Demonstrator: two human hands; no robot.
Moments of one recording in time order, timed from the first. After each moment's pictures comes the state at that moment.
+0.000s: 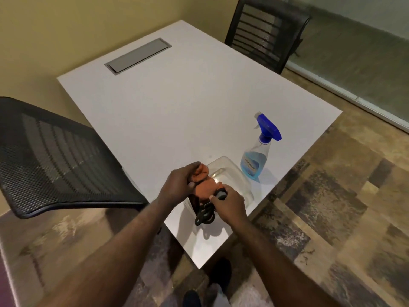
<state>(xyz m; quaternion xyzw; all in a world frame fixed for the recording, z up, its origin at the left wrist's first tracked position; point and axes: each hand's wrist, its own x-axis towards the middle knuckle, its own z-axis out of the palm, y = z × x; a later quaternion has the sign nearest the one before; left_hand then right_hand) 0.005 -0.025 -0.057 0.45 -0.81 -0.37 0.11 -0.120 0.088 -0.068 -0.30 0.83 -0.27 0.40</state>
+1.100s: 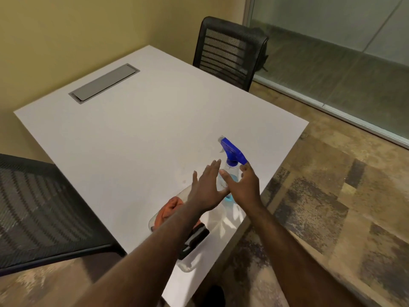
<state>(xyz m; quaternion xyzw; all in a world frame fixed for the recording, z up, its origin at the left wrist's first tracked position) -0.160 -0.016 -0.054 0.39 -0.86 -0.34 0.02 -0.253 0.054 -0.036 -0.24 0.80 -0.48 0.28</state>
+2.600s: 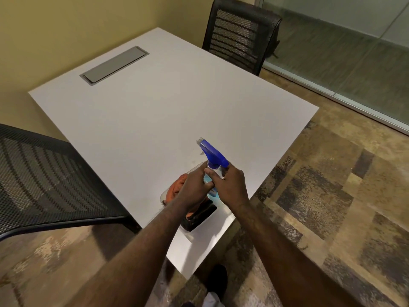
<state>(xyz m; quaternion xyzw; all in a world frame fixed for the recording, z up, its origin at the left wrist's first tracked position) -0.085 0.009 -0.044 0.41 -0.78 -0.46 0.12 -0.177 0.073 -0.027 -0.34 0.77 -0.45 0.29</state>
